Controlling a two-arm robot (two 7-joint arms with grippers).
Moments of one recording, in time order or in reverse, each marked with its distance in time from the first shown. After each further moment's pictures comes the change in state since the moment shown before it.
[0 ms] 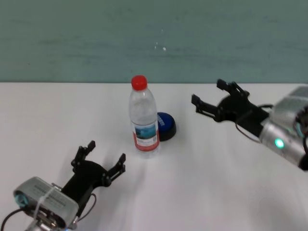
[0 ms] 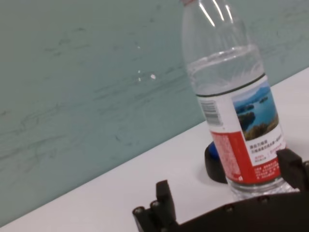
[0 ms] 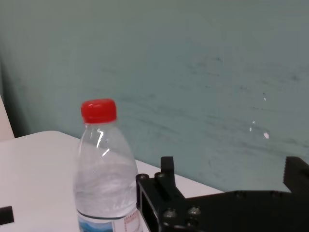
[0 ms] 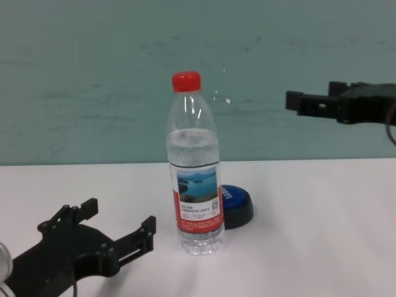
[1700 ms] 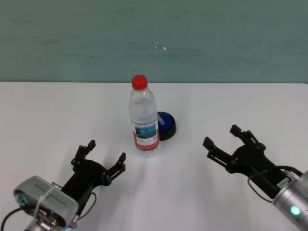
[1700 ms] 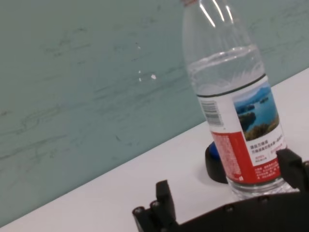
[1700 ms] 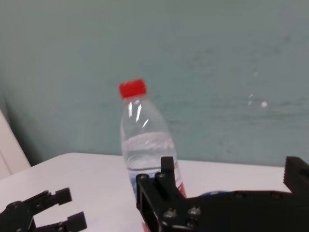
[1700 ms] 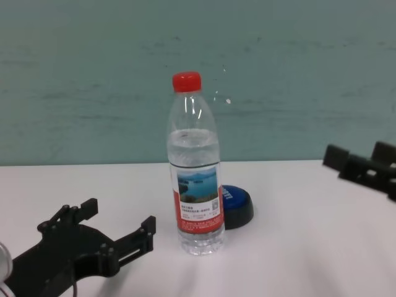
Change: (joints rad) left arm 0.000 0.000 0.000 0.000 0.000 0.000 0.000; right arm -0.390 0.018 0.074 -0.198 0.114 -0.191 -0.064
